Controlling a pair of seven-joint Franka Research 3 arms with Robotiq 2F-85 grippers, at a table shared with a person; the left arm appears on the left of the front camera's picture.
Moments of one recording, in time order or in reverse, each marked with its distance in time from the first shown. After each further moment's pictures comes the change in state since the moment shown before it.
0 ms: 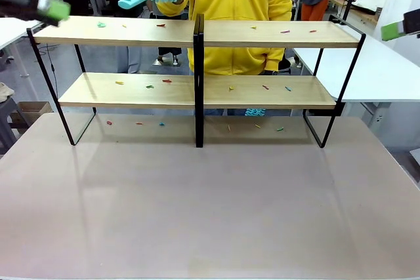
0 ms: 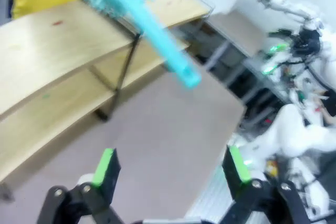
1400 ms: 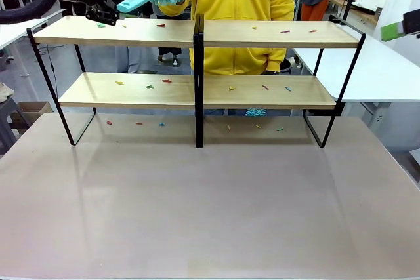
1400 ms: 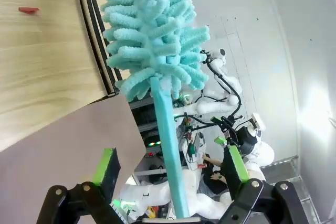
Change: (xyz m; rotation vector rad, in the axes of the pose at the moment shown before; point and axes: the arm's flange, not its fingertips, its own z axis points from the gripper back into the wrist) left arm 0.066 0.098 -0.106 -0.286 -0.041 0.617; right arm 0.000 0.000 0.000 0.000 0.001 0.001
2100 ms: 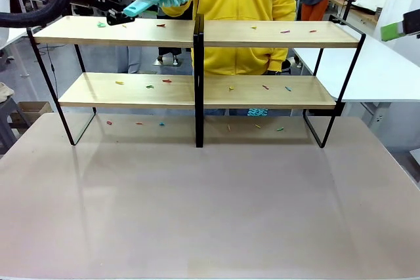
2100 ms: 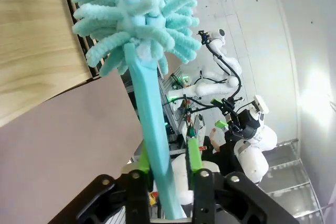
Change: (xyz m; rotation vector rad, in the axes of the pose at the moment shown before) left arm -0.012 -0.004 -0.026 -0.013 0.095 -0.017; right arm 0.000 0.000 0.000 0.000 0.000 0.000
